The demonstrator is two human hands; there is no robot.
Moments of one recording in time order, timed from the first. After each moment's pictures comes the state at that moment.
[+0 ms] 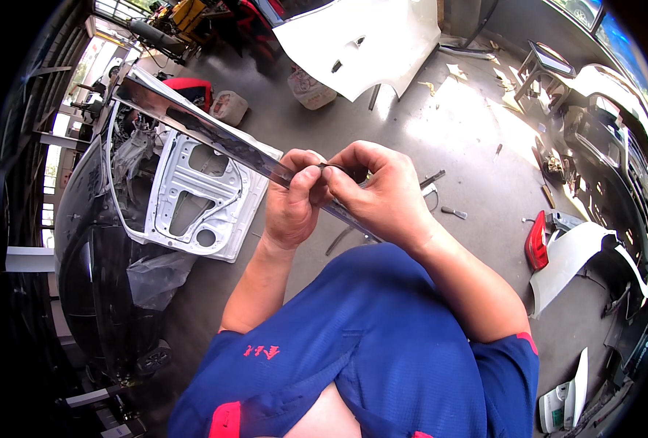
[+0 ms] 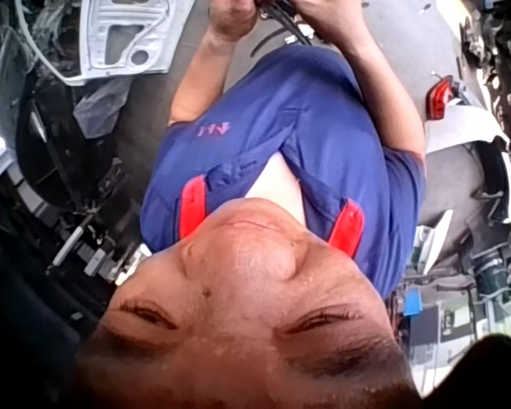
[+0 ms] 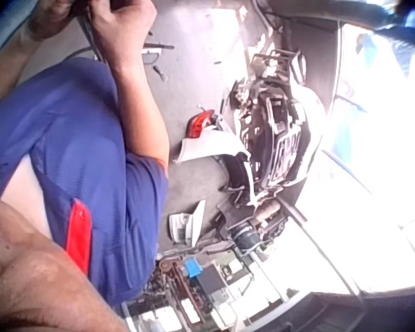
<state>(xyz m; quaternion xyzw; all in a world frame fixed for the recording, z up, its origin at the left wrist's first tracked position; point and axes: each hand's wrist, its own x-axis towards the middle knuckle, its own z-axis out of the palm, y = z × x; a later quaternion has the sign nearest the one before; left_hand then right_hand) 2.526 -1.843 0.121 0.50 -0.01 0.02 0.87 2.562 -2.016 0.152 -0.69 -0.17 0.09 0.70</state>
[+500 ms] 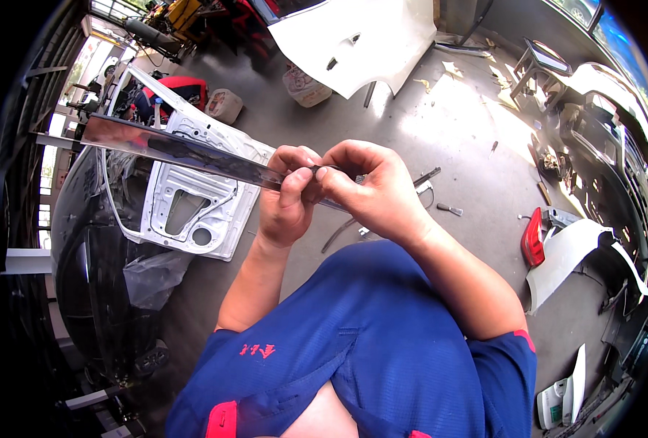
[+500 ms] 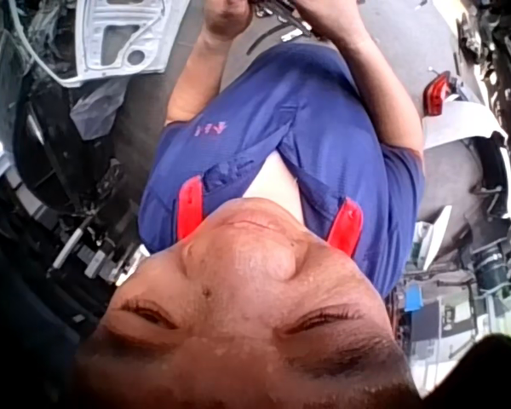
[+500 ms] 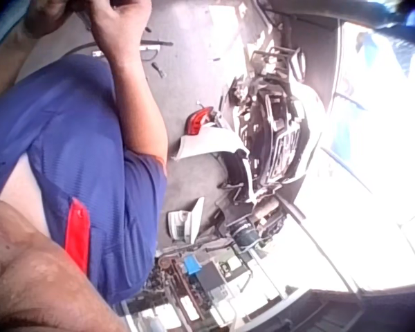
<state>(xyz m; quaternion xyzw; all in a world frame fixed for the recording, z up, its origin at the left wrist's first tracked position) 2.526 -1.847 0.124 0.53 -0.06 0.06 0.84 2.561 -2.019 0.152 -0.63 -0.17 0.15 0.74</state>
